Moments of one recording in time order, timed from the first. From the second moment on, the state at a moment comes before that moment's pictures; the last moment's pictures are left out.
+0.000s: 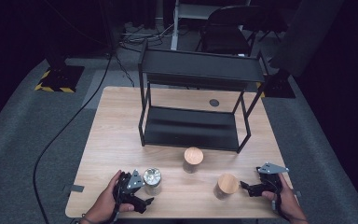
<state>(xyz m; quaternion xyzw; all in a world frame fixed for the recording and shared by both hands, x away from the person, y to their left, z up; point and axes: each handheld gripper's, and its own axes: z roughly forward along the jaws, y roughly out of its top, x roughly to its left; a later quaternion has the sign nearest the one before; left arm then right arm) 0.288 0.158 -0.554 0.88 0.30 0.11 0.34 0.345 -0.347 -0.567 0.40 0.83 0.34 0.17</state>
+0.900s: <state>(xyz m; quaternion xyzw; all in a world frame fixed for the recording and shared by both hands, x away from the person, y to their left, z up) 0.292 0.140 -0.547 0.87 0.32 0.13 0.36 0.345 -0.347 -0.567 0.40 0.83 0.34 0.17</state>
